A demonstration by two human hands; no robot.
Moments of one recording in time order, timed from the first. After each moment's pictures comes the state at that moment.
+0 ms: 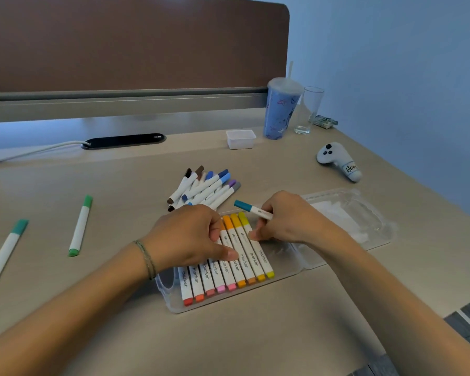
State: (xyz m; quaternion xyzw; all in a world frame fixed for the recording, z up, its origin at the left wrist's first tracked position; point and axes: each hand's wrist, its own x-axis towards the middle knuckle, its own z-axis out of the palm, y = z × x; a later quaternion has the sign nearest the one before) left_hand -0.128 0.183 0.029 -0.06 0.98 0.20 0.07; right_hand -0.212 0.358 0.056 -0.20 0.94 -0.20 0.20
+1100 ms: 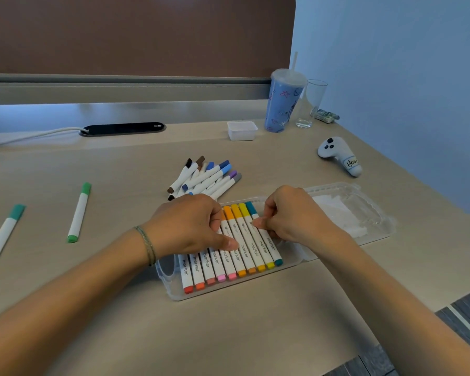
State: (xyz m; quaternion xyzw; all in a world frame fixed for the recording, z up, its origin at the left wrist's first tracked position) left_hand -0.128 0.182 0.031 -0.05 0.98 0.19 0.09; right_hand -0.208 0.358 0.044 -0.18 0.96 -0.17 0.15
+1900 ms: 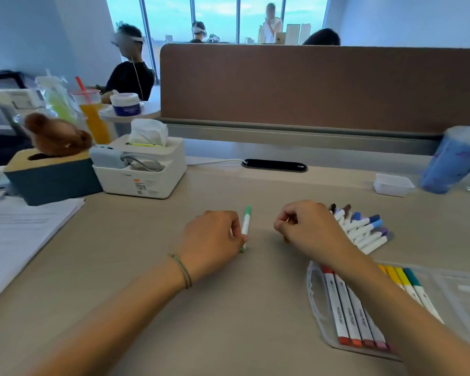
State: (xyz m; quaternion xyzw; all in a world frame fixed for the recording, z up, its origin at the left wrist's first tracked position) left_hand 0.002 0.038 0.030 -0.32 0.92 0.16 -0.13; right_hand -0.150 0.172 0.047 -0.45 0.85 -0.28 0.07
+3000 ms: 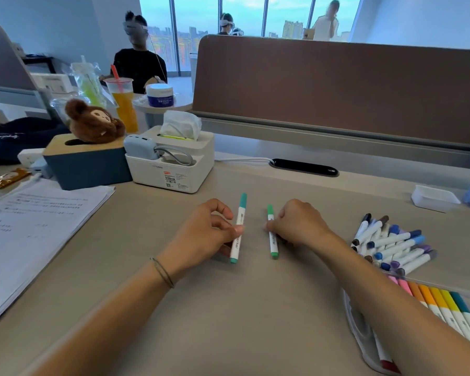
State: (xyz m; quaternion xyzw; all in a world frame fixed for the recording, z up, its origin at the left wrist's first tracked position) left_hand 0.052 0.005 0.033 -0.35 0.70 0.58 -0.21; right_hand -0.137 0.083 0.030 -0.39 0.89 -0.18 0.16
